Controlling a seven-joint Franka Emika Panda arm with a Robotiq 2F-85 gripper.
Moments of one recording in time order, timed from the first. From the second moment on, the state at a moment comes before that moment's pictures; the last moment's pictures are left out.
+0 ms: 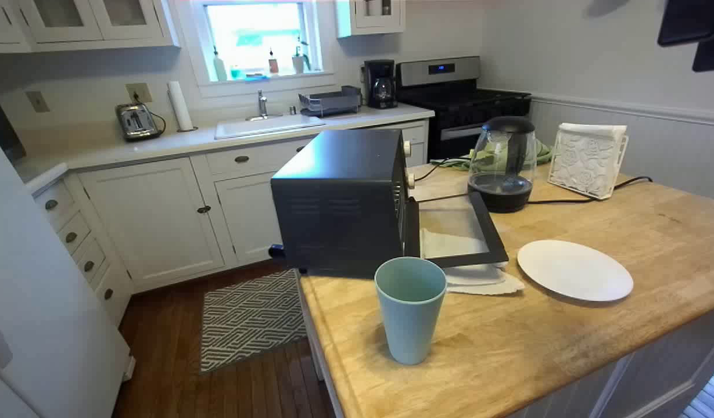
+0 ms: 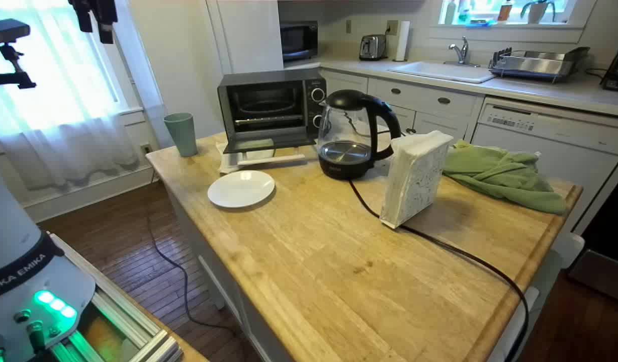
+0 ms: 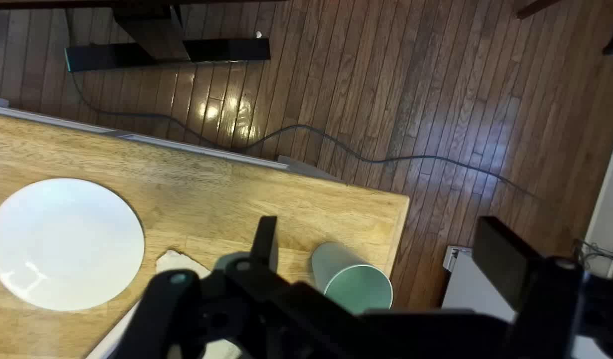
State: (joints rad) arm 0.13 -0.57 0.12 -2.30 0.31 1.65 0.28
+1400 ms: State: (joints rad) arm 0.00 -0.45 -0.17 -2.42 0.58 1.82 -0.09
